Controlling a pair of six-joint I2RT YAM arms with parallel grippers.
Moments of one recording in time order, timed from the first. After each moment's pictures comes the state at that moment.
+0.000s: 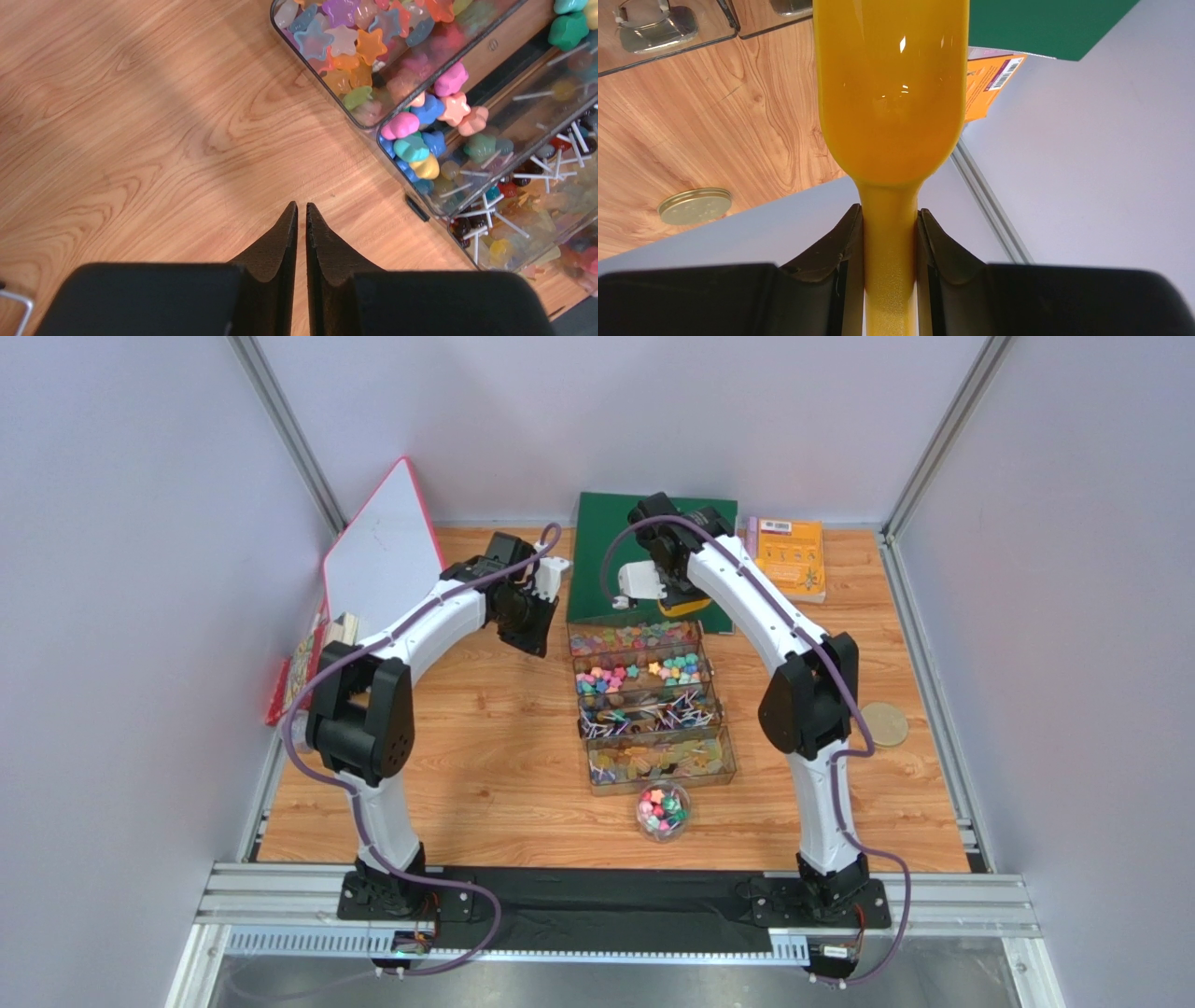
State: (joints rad) left arm -0.37 1.86 1.49 -0.70 0.26 0.12; right arm 0.52 2.16 2.19 -1.29 0.50 -1.20
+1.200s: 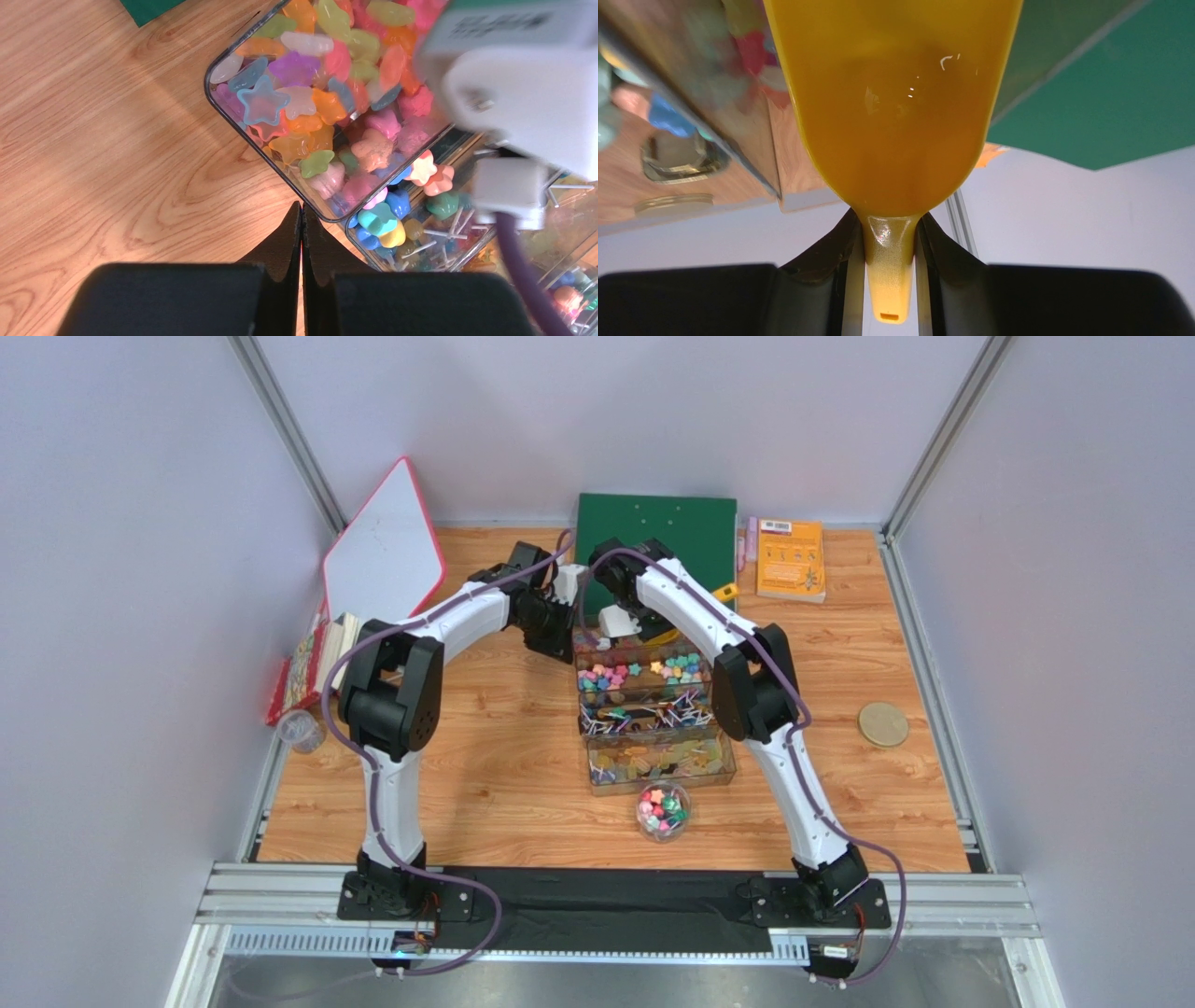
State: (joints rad) left arm -0.40 2.04 1.53 -0.56 0.39 -0.01; right arm 0.58 2.47 2.32 -1.34 0.61 -1.26
